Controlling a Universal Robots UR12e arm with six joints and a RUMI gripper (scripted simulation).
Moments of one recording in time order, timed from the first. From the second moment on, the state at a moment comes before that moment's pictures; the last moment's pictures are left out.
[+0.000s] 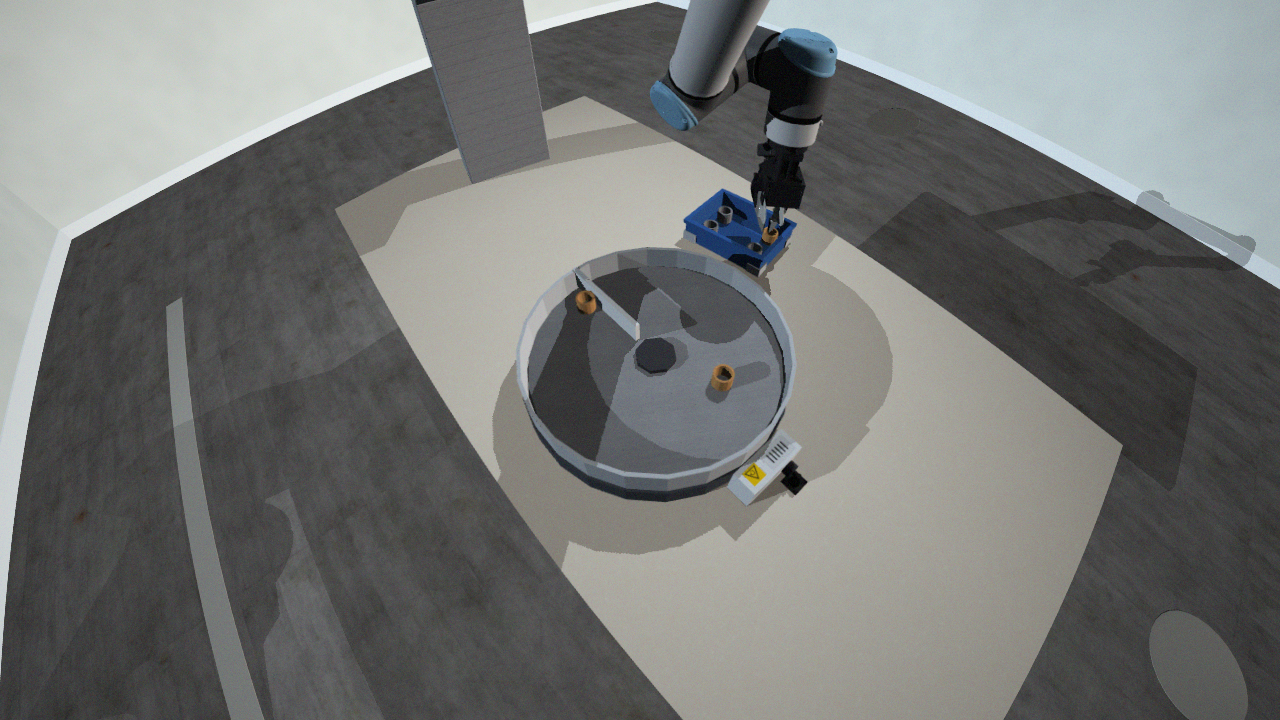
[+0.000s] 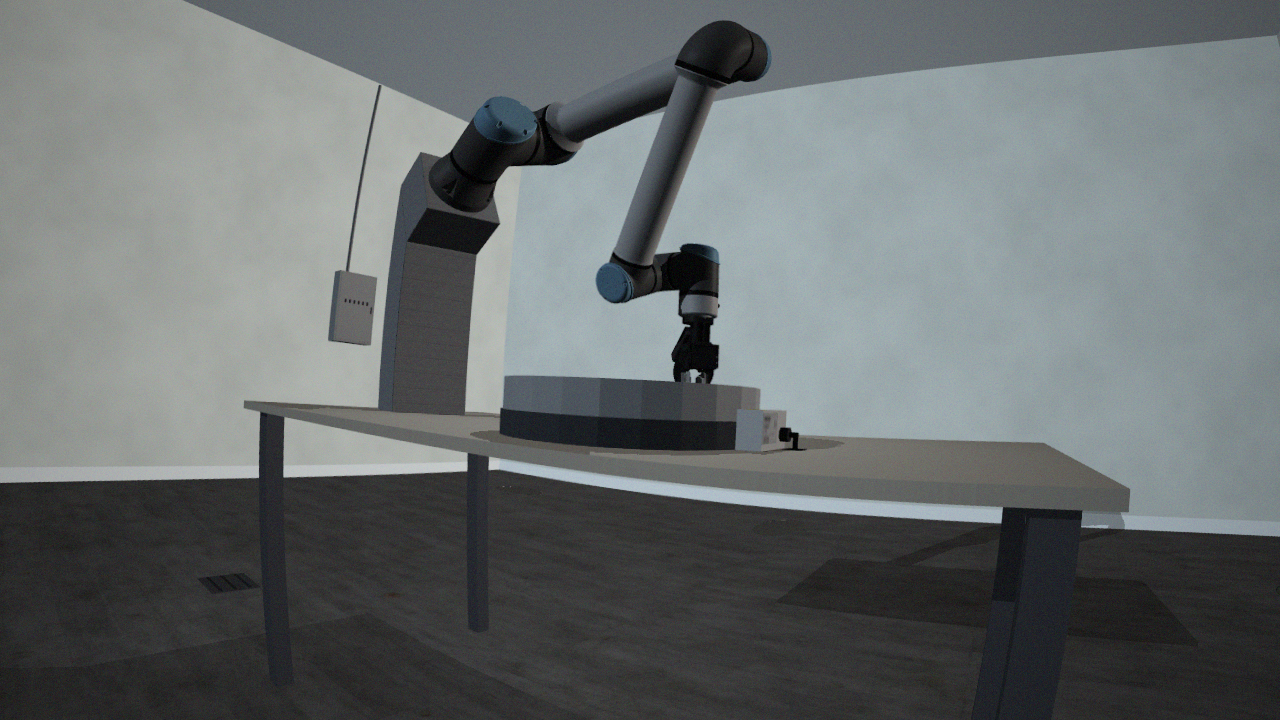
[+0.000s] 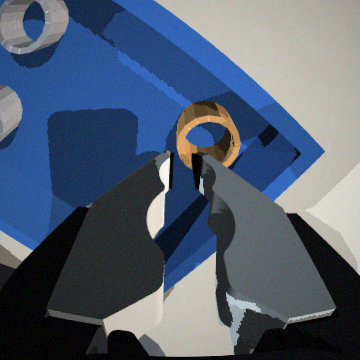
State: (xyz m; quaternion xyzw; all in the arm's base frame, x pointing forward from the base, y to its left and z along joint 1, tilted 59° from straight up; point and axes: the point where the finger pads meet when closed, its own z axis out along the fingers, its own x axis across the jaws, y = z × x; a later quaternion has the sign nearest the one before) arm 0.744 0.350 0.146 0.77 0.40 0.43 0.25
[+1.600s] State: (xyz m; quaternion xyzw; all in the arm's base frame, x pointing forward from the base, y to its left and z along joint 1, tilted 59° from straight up) arm 0.765 0.349 0.134 0.77 0.40 0.43 0.25
